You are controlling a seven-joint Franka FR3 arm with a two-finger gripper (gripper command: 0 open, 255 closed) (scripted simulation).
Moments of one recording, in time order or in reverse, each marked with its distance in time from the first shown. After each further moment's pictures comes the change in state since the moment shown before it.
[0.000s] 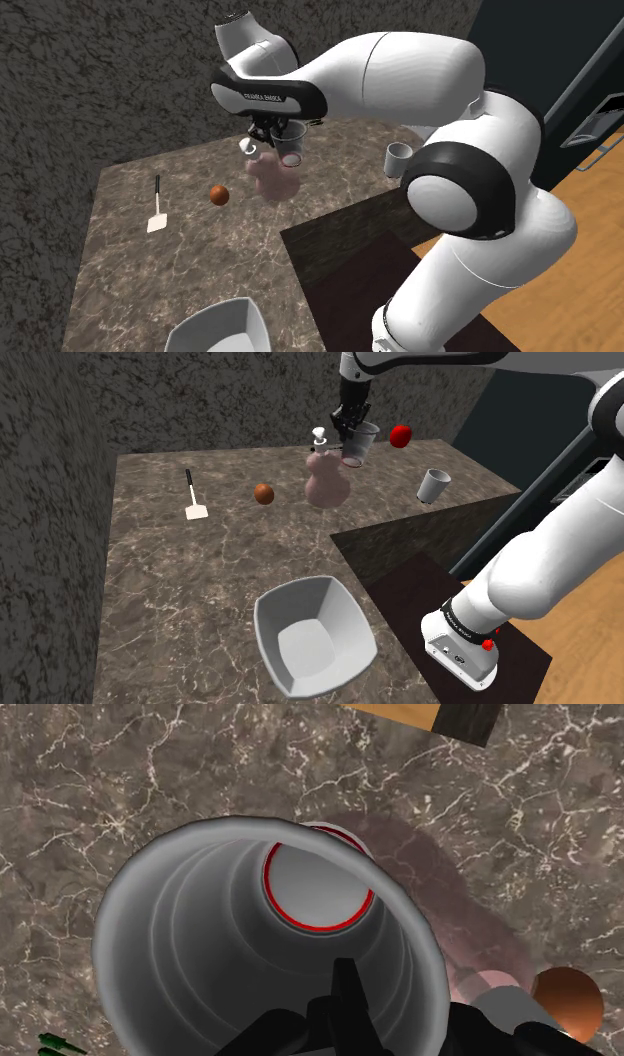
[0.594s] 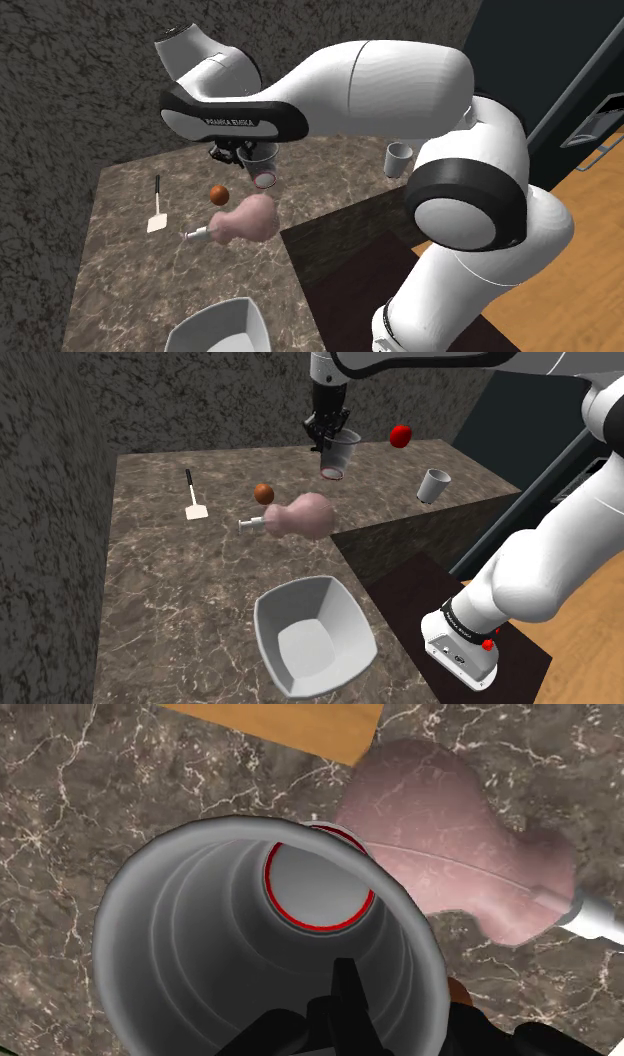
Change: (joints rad) arm 0.104 0.012 0.111 0.026 0.007 -0.054 0.207
